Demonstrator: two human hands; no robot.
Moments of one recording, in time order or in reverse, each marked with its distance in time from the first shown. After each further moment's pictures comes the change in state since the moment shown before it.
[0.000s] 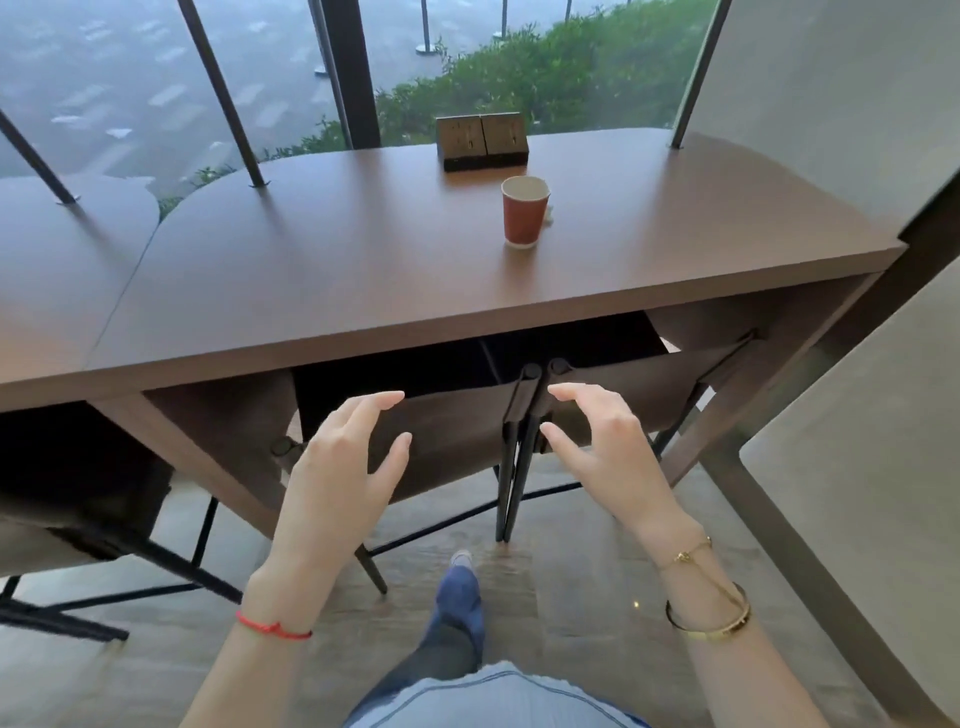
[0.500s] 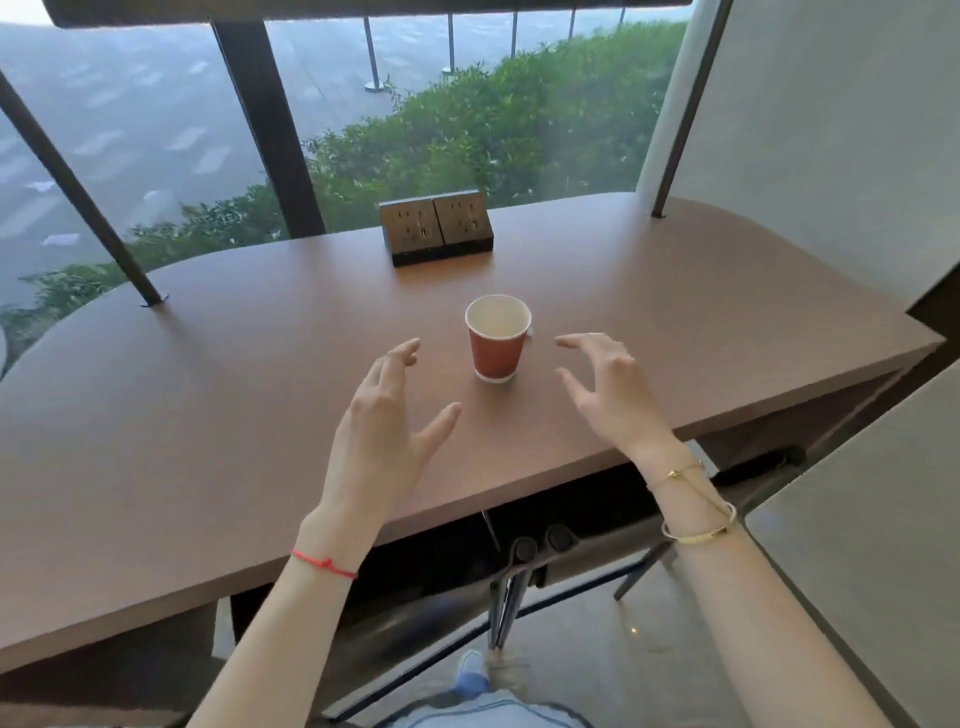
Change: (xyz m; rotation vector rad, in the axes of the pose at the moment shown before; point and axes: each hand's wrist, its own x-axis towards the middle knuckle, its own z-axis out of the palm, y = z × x) left_hand 0.285 0.012 0.087 -0.125 0.015 0.084; right_hand 0.282 0.082 -0.028 -0.152 0.127 0.034
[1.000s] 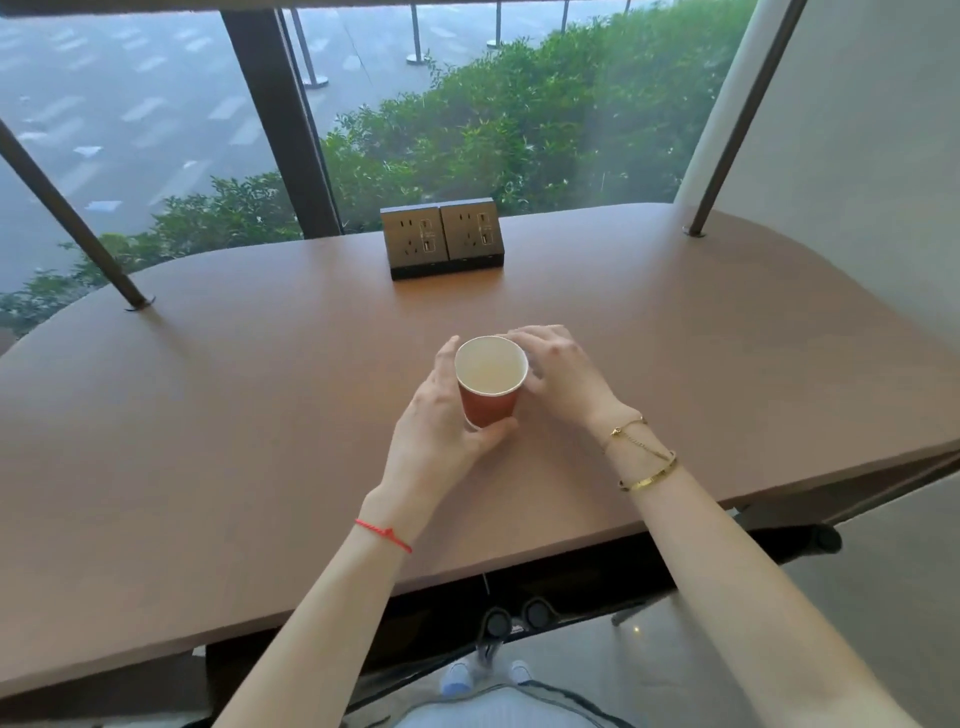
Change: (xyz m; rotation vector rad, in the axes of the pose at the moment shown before) left_hand 0.078 0.025 0.076 -0.101 -0.121 -0.156; right_hand 0.117 0.024 0.041 -0.038 -0.248 -0.200
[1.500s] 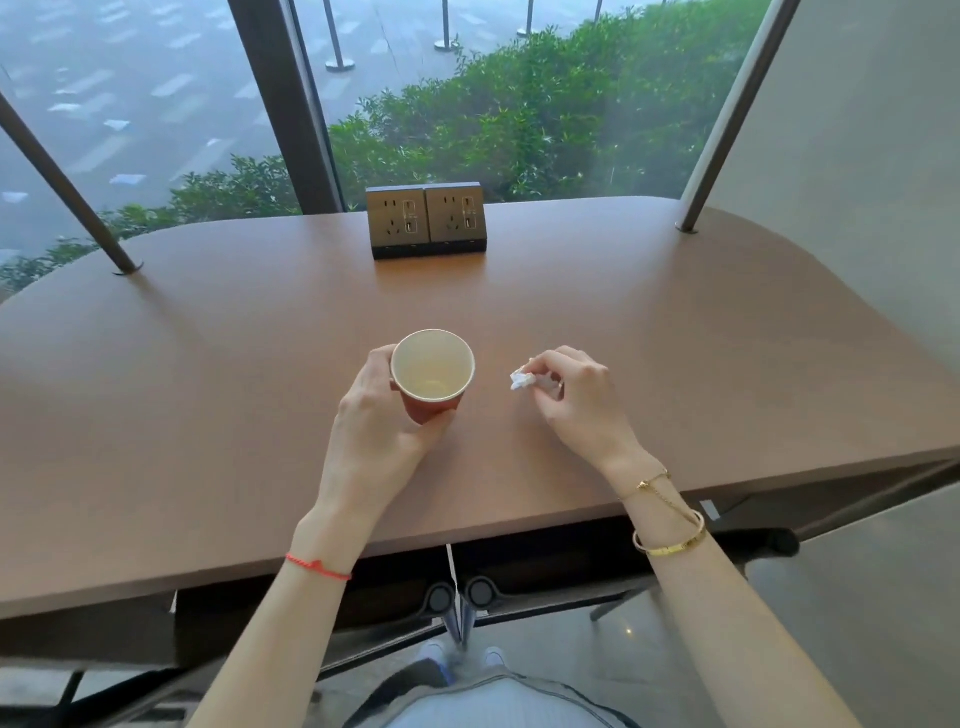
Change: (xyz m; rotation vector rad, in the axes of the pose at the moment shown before) left_hand -0.036 0.015 0.004 -0.052 0.262 -0.014; right_hand -0.065 0.033 -0.022 0.207 0.157 0.033
